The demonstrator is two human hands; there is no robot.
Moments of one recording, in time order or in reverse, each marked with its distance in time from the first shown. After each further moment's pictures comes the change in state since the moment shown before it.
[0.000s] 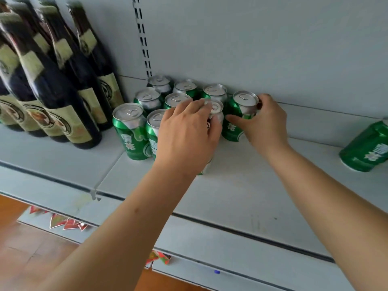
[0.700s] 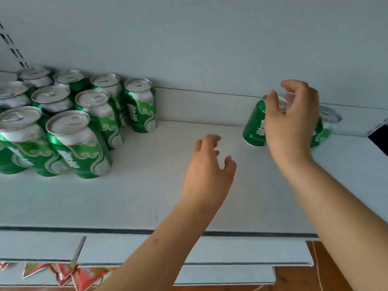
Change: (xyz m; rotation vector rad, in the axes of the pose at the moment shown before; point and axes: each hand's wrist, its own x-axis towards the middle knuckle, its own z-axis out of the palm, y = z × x) left_hand -0.058 0.189 0.088 -0.791 -0.395 -0.270; right_hand -0.023 0.102 -0.174 -0.084 0.482 0.035
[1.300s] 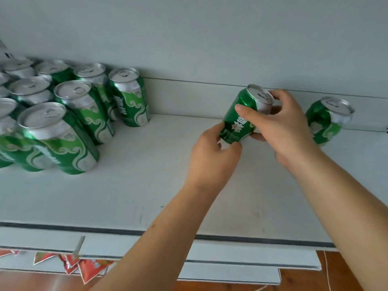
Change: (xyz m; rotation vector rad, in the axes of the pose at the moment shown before) left_hand 0.025 0.019 0.027 -0.244 -0.078 -0.126; right_hand 0.005 0.033 0.002 0.278 -0.433 0.355
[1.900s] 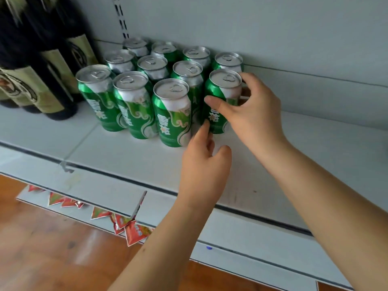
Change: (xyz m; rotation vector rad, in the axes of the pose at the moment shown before) left_hand -0.065 -0.040 -0.145 -0.056 0.324 -0.102; right_hand -0.076 -0.076 0.175 -0.089 -0.195 -0.404
